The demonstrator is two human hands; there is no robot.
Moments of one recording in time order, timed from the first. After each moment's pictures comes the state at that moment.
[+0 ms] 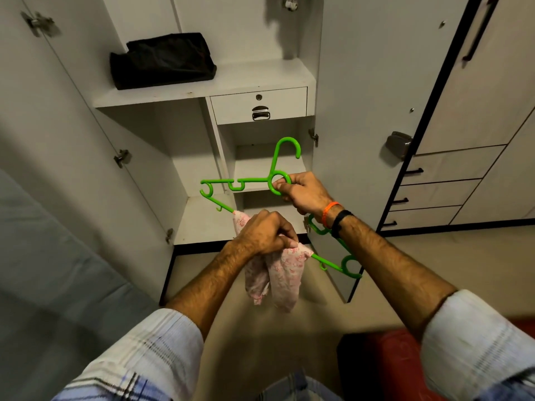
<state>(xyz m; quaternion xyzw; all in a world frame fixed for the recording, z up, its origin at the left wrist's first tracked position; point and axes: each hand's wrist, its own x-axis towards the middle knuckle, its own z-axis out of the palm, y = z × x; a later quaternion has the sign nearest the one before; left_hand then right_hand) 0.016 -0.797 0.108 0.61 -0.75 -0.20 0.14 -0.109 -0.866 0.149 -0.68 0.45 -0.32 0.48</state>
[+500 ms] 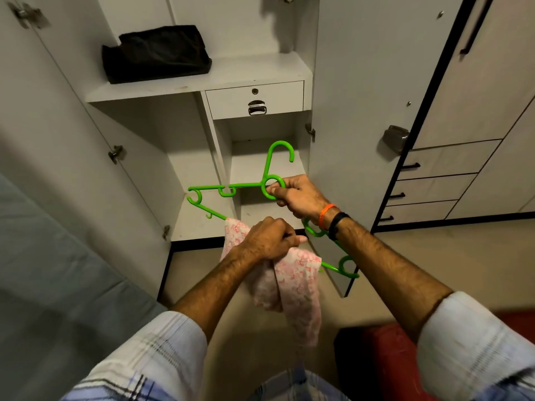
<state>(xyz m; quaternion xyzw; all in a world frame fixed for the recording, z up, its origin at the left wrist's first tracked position) -0.004 -0.795 0.085 0.66 -0.71 -0.22 0.10 -0.113 -0.856 0.139 -0.68 0.42 -0.30 0.52</state>
